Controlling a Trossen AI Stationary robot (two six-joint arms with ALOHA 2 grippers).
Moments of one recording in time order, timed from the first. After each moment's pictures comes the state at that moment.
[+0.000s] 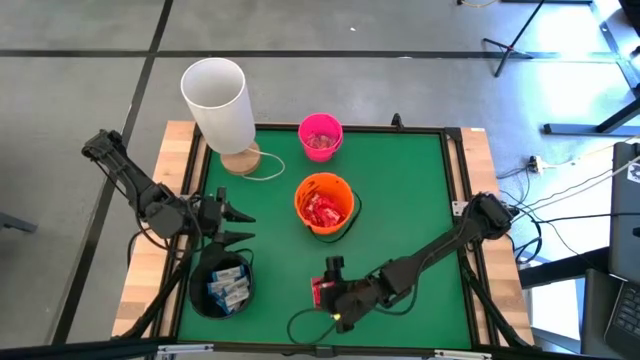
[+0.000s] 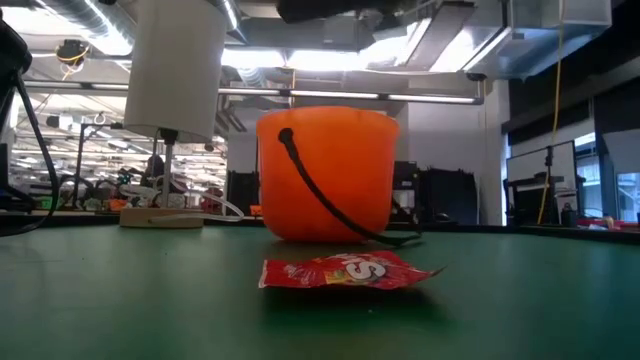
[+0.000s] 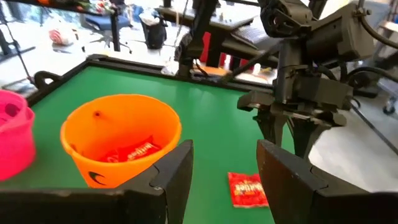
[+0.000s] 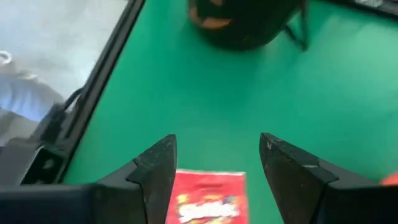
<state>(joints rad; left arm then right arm) -0.70 0.79 0.74 -0.28 -0.72 -0.41 0.59 1.96 1.51 -0.32 0.38 0.17</state>
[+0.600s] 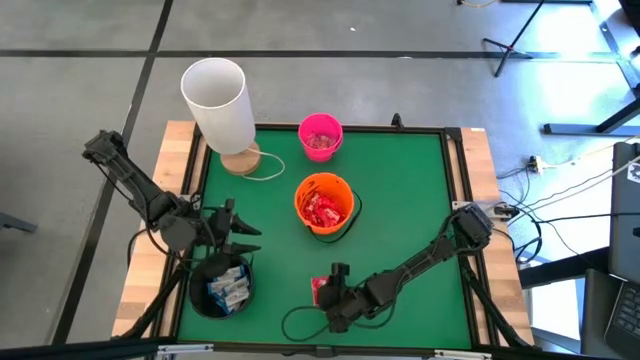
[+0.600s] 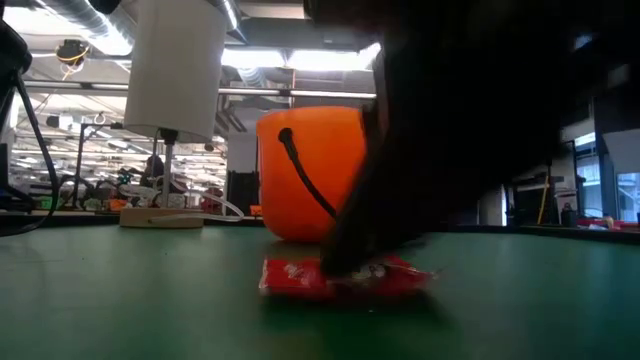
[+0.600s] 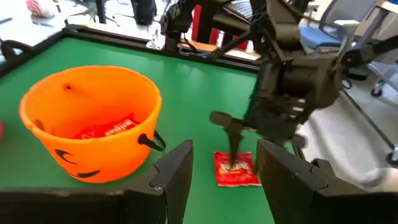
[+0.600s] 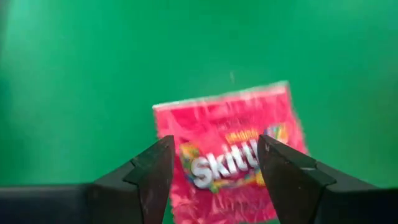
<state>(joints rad) -0.70 0.89 0.74 -0.27 -0.65 -0.50 0.59 2.16 1.51 -0.38 0.36 0.50</state>
